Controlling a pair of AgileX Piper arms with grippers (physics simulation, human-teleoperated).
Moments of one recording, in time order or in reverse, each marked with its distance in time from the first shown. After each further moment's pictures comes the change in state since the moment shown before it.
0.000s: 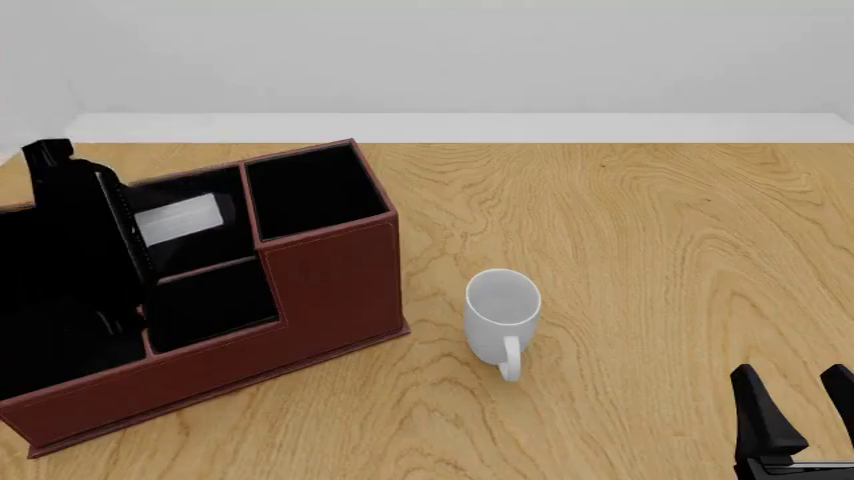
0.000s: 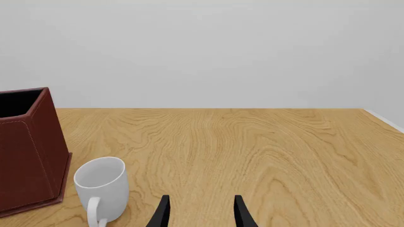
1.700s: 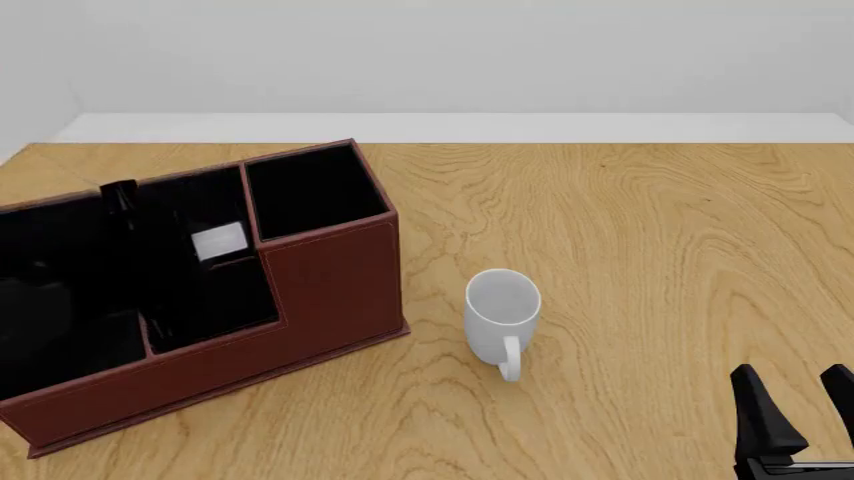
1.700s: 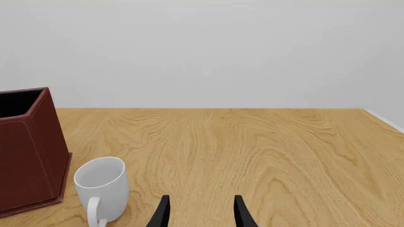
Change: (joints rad) left arm 0.071 0.187 0.150 -0.291 0.078; right arm 0.000 0.000 0.000 0.000 0.000
